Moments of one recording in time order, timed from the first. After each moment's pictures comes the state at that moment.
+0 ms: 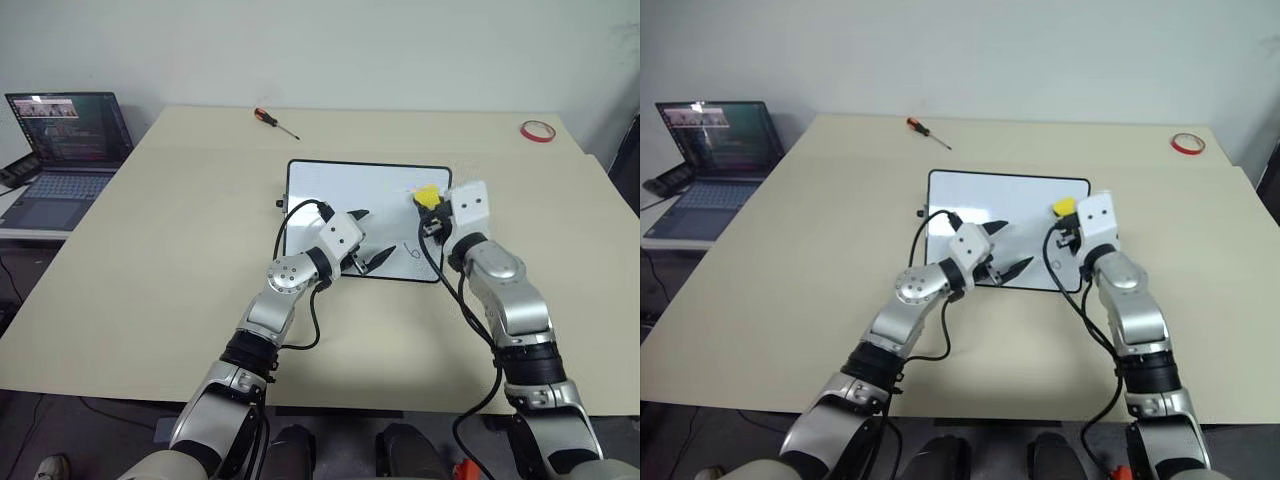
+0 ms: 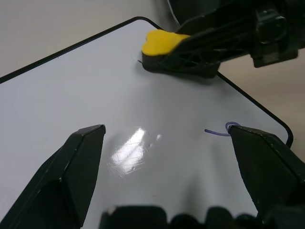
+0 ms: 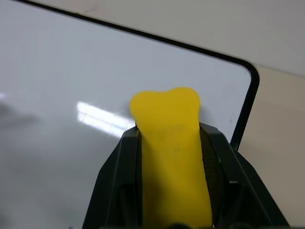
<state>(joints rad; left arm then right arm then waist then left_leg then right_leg) -0.62 0.15 -0.23 0.40 0.02 -0.12 -0.60 -0.48 -0.29 0.02 -0.04 0.06 0.48 0.23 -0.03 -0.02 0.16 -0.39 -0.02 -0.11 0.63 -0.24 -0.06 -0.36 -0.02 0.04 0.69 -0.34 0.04</state>
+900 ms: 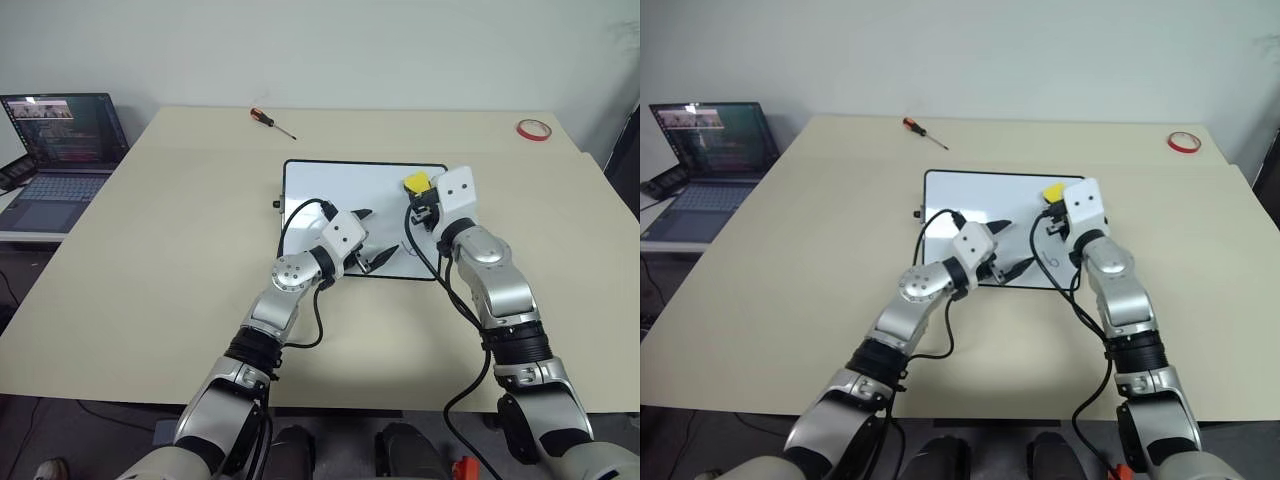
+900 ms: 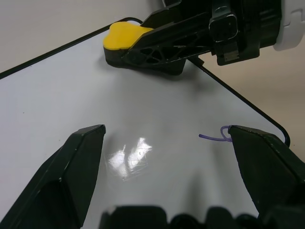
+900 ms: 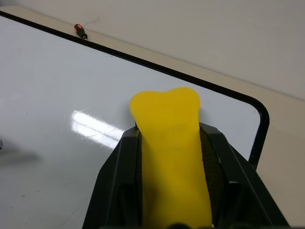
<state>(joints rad) -0.64 0.14 -0.23 0.44 0.02 -0.14 -0.60 -0.63 -0.26 0.05 0.15 -0.01 0.35 0.22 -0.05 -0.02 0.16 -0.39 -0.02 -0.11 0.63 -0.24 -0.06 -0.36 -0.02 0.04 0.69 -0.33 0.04</state>
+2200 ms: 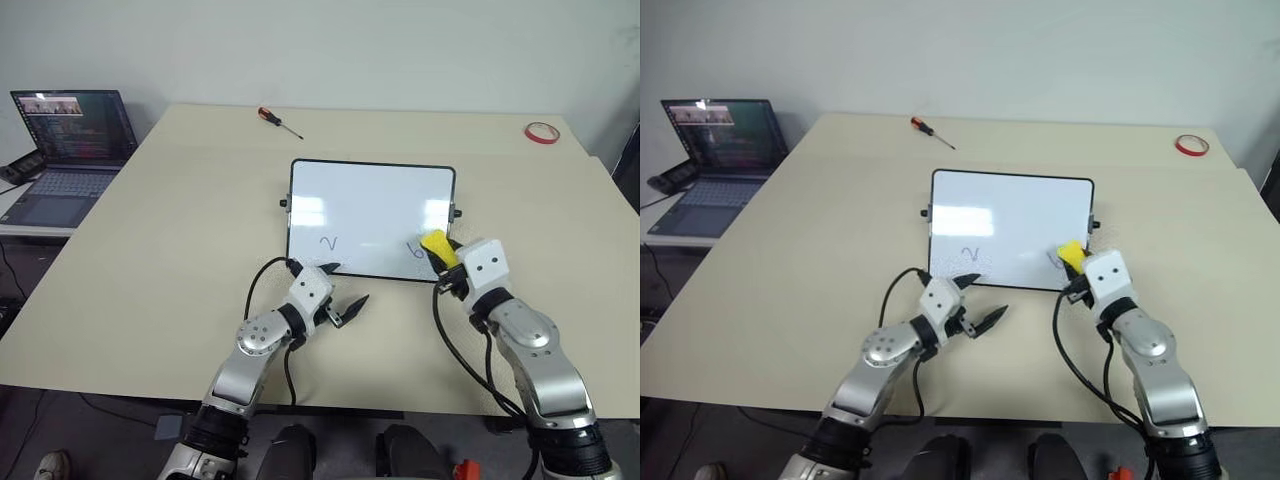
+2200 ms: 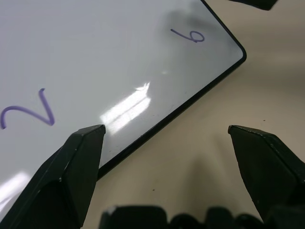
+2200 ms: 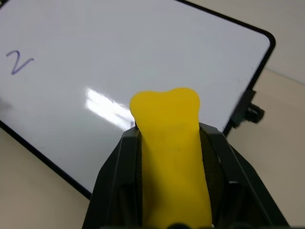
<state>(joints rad) -0.22 0.21 -0.24 0.03 -0.02 0.04 -0.58 -0.17 -0.34 0.07 -0.33 0.00 0.34 0.30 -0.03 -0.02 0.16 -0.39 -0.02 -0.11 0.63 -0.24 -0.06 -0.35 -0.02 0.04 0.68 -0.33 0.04</state>
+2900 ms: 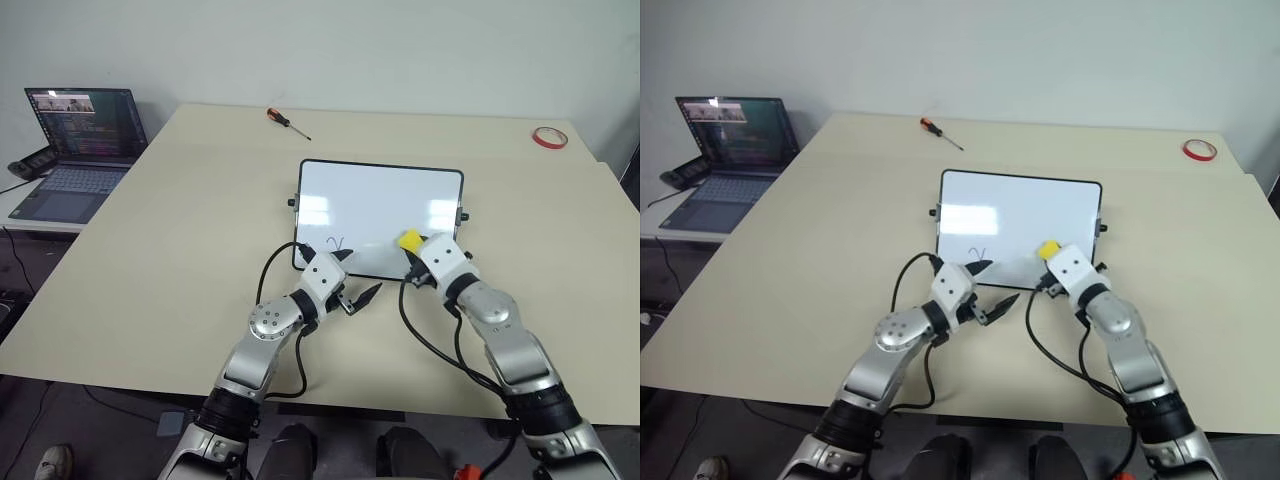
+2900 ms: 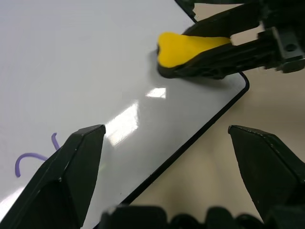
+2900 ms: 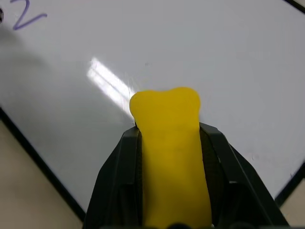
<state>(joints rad) -0.29 0.20 -0.25 0.05 -0.02 0.06 -0.58 -0.24 -0.40 0.17 -0.18 -0.17 0.37 0.31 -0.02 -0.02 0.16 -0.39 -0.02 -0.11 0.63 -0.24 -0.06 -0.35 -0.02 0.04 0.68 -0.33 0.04</state>
